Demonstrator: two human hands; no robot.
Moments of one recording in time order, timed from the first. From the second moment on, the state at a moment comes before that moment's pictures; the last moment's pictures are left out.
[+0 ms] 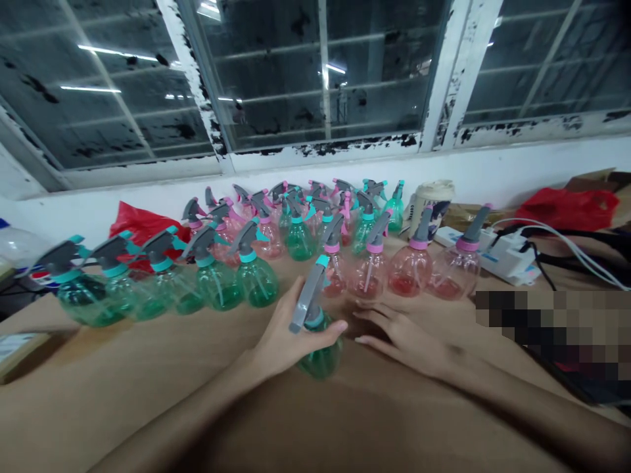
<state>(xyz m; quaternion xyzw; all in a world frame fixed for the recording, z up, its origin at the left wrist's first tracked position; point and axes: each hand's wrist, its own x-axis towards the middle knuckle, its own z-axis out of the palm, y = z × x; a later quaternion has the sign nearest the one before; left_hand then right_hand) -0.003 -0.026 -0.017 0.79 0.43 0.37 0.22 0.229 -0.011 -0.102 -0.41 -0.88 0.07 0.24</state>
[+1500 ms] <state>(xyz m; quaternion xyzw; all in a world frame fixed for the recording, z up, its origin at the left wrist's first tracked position) -0.049 0.059 -0.001 0.80 0.52 0.29 0.09 0.164 0.044 -0.035 -0.63 -0.75 0.00 0.21</state>
